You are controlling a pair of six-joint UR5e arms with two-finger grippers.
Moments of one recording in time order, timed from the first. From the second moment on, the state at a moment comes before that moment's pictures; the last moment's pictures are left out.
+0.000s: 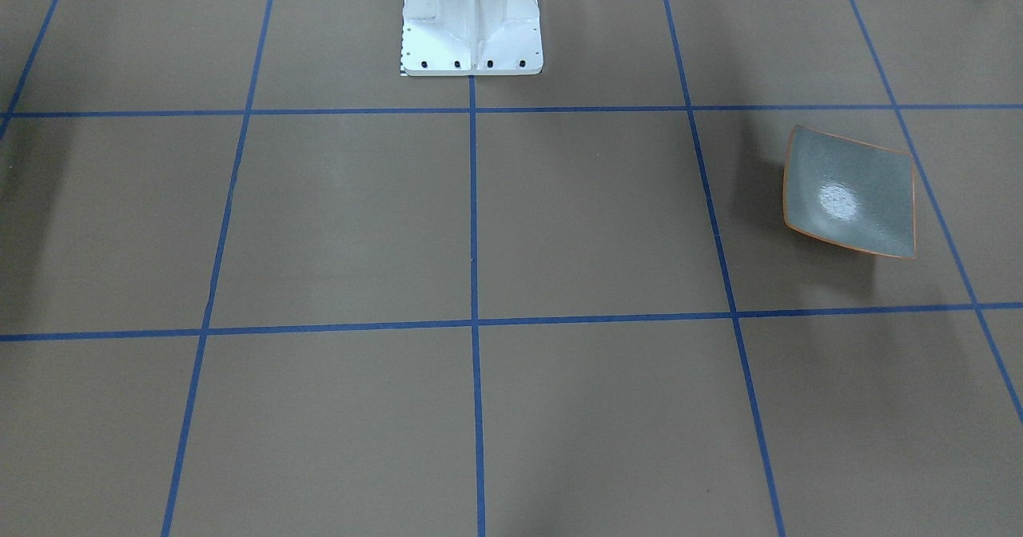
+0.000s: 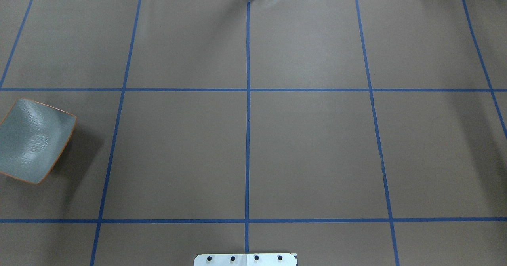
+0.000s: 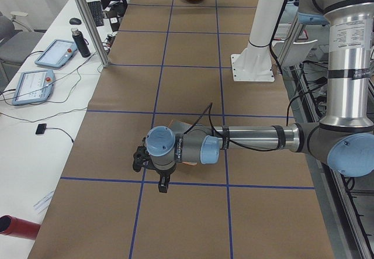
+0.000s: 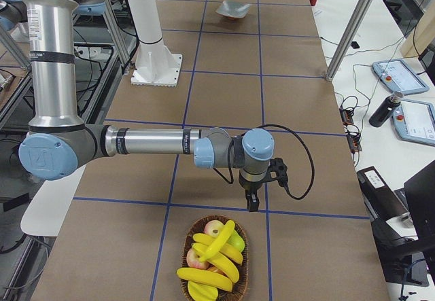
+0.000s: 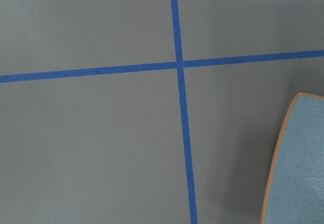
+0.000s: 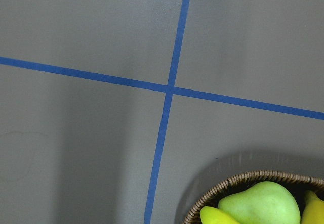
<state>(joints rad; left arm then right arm) -1.59 -1.50 -1.62 -1.64 -2.42 0.07 1.53 -1.58 1.61 -1.54 2.30 -0.09</state>
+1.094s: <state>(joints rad) -1.59 -1.43 -1.75 -1.65 -2.35 0.06 1.53 -1.66 1.80 -1.36 2.30 -0.10</state>
